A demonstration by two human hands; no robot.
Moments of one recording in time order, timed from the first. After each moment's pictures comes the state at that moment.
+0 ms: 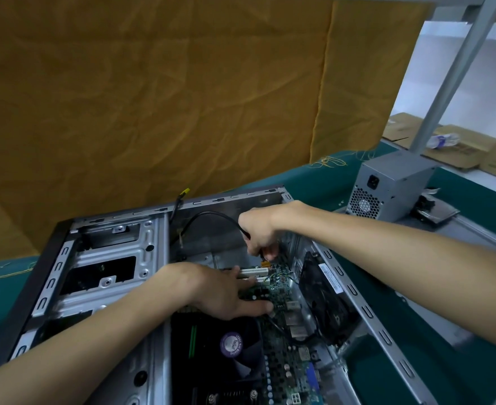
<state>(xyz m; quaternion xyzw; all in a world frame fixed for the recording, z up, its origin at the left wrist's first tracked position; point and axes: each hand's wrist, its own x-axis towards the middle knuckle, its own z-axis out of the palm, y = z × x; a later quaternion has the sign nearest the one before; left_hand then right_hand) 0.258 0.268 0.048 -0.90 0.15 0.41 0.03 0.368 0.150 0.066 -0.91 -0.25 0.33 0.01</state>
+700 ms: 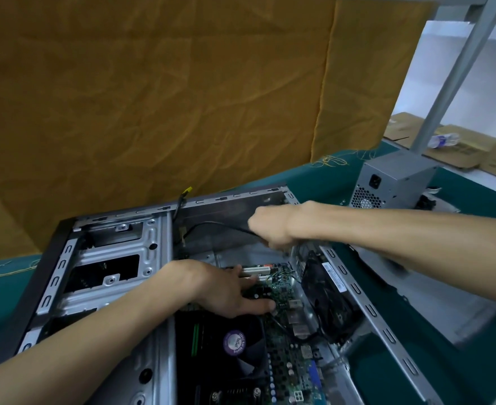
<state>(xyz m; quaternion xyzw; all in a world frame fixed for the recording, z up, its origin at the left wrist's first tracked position) 0.260 0.269 0.049 -0.90 0.15 0.41 0.03 0.351 0.141 0.071 -0.91 -0.35 0.18 -0.16</state>
